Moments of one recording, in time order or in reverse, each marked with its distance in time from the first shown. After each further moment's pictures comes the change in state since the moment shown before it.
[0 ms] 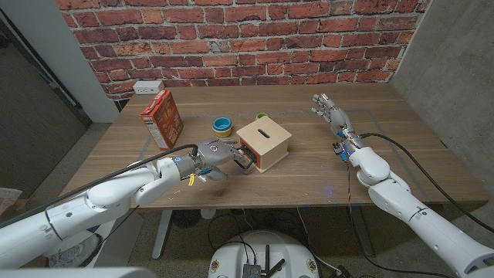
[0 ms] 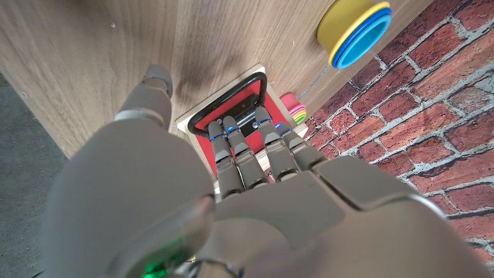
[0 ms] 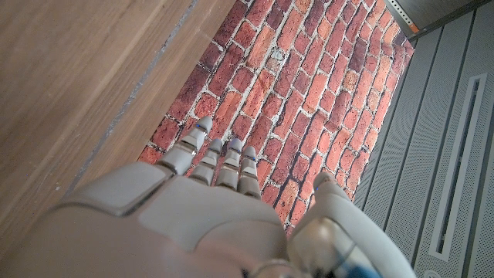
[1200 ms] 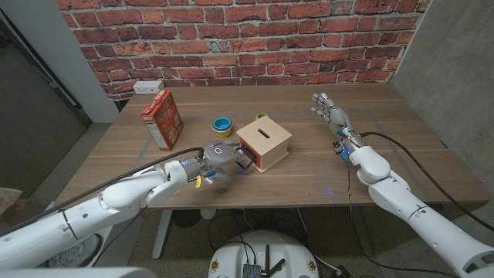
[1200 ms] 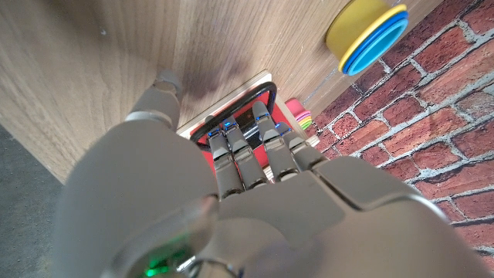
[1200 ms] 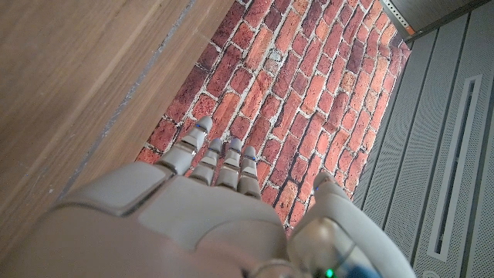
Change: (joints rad) left arm -0.084 -0.053 0.119 0.063 0.050 0.021 0.018; left_hand 0.018 0.052 0.000 0.000 0.011 0.069 0.002 0.008 0.003 0.083 0.003 0.008 0.000 0.078 -0.008 0.009 0.003 0.000 0.000 0.004 0.000; right arm 0.013 0.001 -0.003 0.014 0.006 0.009 0.019; right_hand 0.000 0.000 0.000 0.000 0.000 0.000 0.000 0.000 0.000 0.000 0.000 0.000 0.000 0.000 0.000 0.008 -0.005 0.000 0.000 0.000 0.000
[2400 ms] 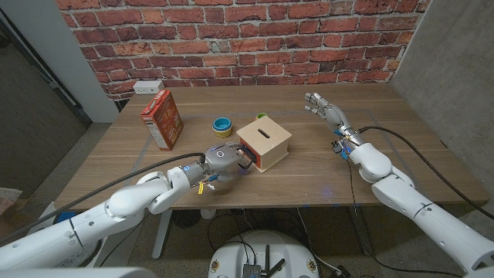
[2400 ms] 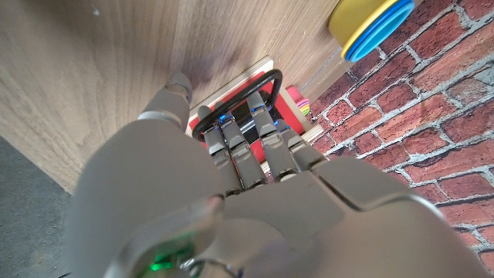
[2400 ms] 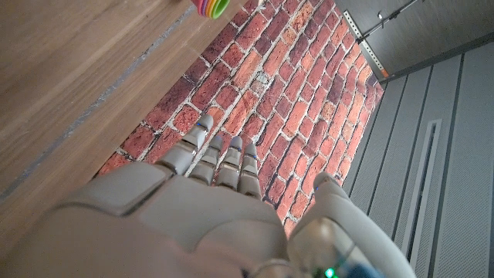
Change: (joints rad) left arm 0.011 -0.021 0.039 0.025 0.052 0.037 0.113; left_hand 0.049 0.056 0.006 -0.014 0.000 0.129 -0.010 0.008 0.000 0.119 -0.001 0.008 0.000 0.135 -0.015 0.008 0.002 0.032 -0.004 0.008 0.002; right arm -0.001 -0.066 -0.019 -0.069 -0.097 0.007 0.011; right_hand 0.000 0.000 0.000 0.000 0.000 0.033 -0.001 0.008 0.000 0.033 -0.007 0.015 0.000 0.034 -0.002 0.016 -0.009 0.024 -0.009 0.005 0.000
